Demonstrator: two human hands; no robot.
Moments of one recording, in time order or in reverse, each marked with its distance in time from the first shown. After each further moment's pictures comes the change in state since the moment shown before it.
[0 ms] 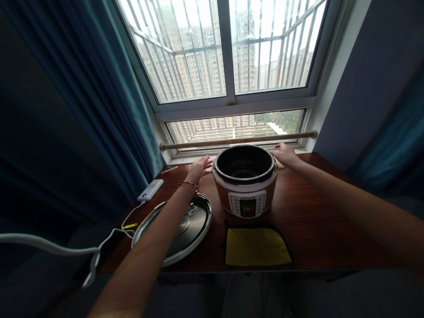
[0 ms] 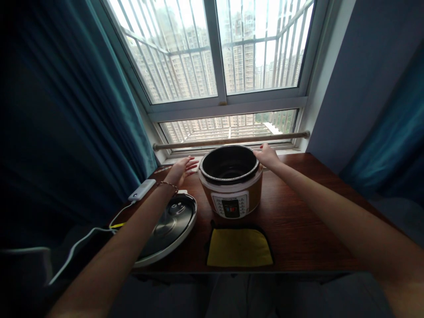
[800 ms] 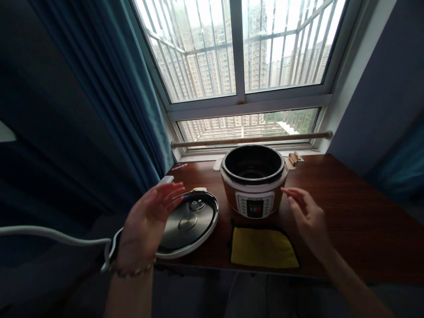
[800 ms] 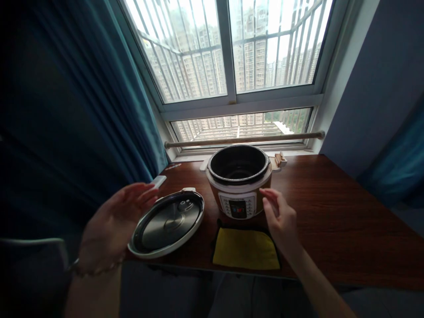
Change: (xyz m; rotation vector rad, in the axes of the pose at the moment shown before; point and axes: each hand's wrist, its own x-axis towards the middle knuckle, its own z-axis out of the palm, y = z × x) left_hand -0.172 0.039 -0.079 -0.254 0.093 0.242; right_hand -0.188 0.027 0.002 0.400 0.053 -0.284
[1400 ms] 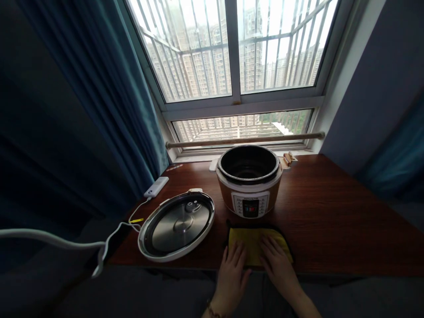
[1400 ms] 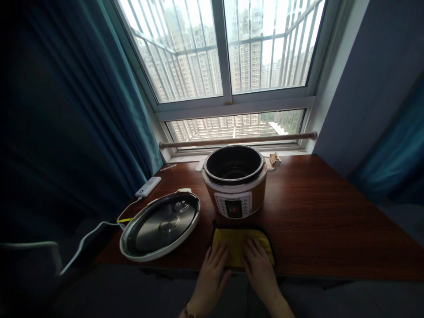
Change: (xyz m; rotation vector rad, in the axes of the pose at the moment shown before) left_hand -0.125 -0.255 -0.008 1.558 -0.627 0.582; right_hand -0.149 0.109 0.052 -0.538 -0.555 -0.090
